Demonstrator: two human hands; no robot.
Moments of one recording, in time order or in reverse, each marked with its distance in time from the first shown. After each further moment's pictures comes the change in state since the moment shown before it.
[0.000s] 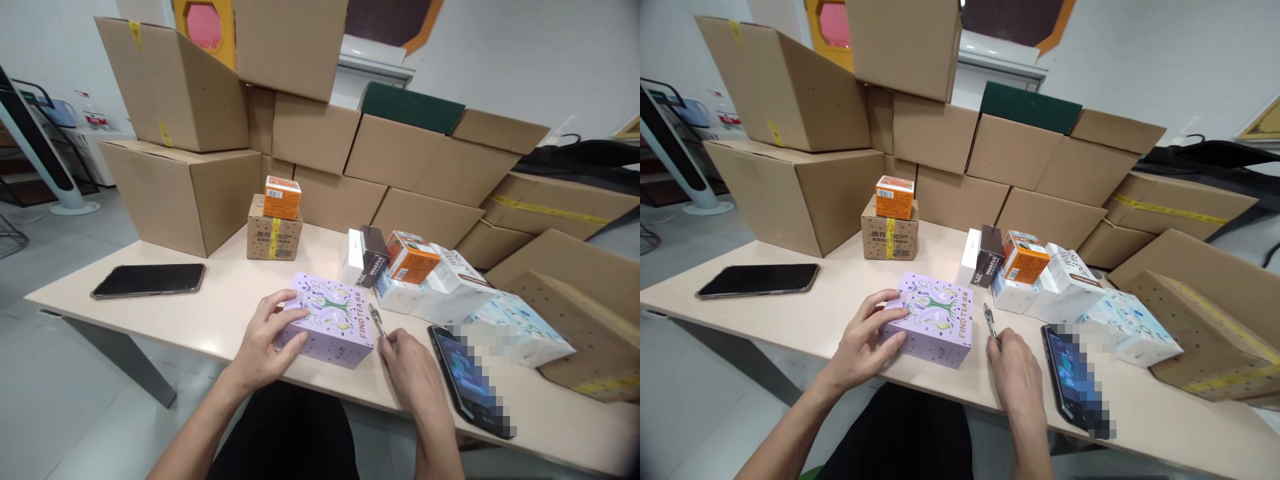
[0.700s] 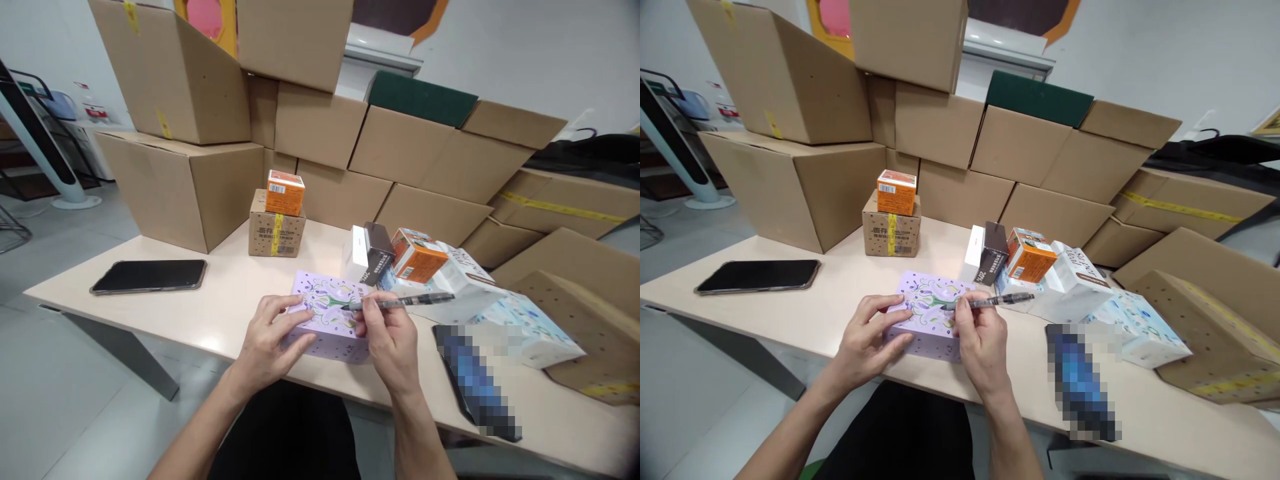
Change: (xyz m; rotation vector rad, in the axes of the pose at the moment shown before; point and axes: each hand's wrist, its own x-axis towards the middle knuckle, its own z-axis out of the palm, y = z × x) left_hand 0.001 0.001 0.002 0.164 0.064 0.133; right_hand -0.003 -0.081 -0.010 0.994 0.148 -0.354
